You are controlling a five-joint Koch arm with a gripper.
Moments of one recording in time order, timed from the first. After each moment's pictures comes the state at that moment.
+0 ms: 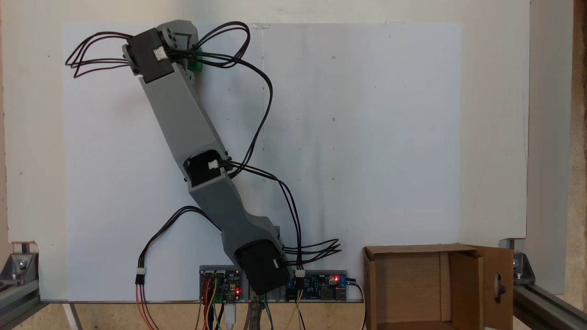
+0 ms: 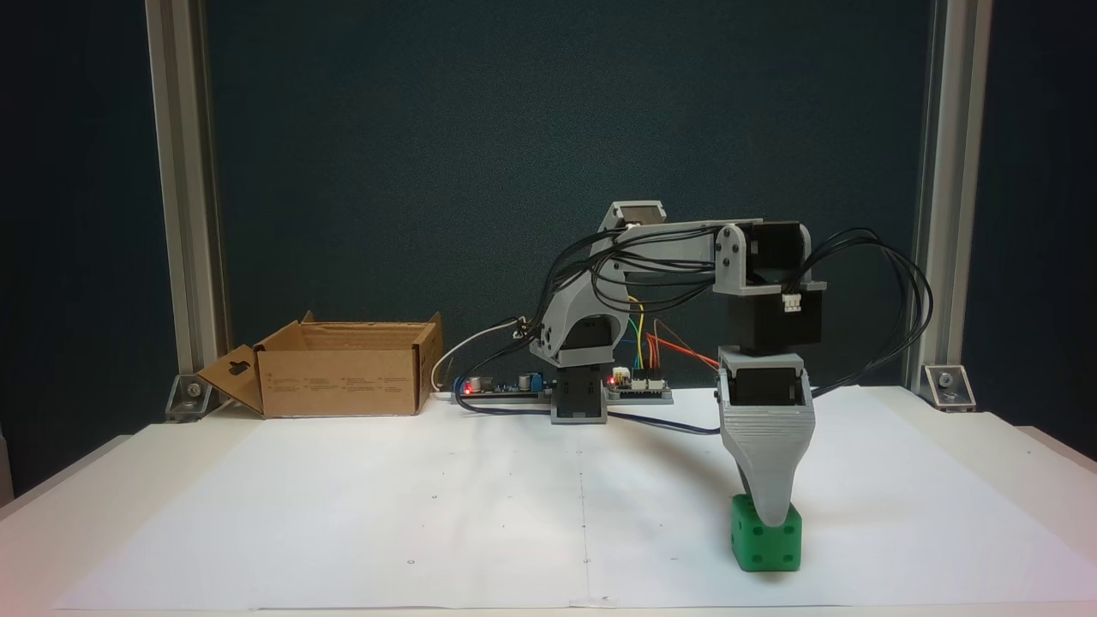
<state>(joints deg) -22.9 40.9 34.5 63.6 27.2</state>
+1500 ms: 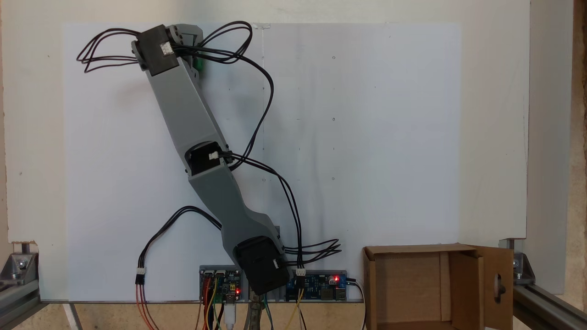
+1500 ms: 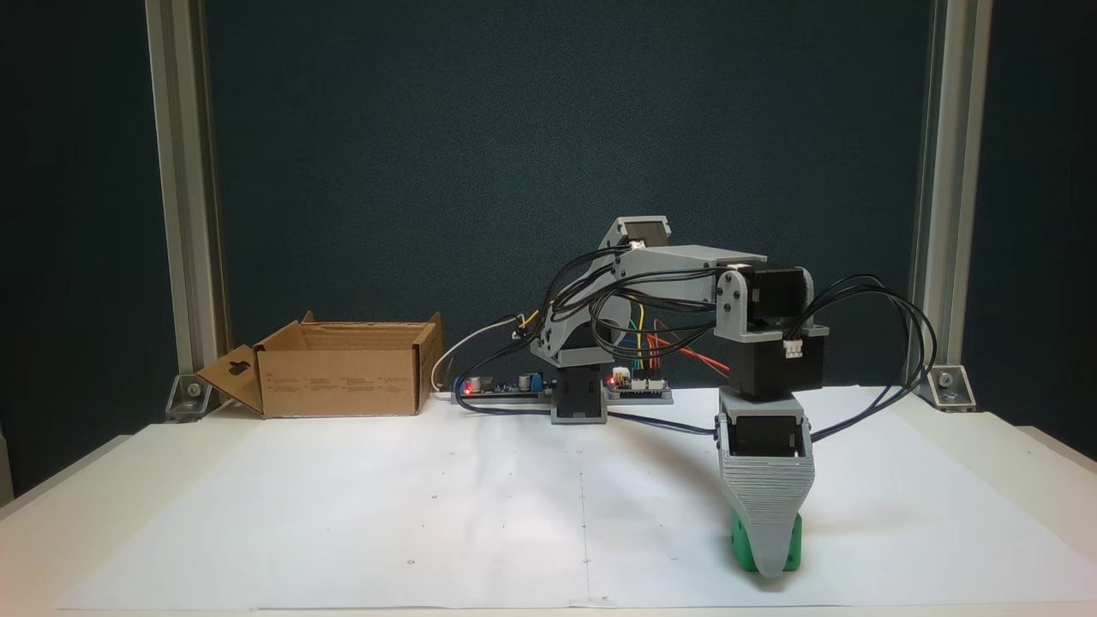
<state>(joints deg) -22.1 35.9 34.5 60.0 27.2</state>
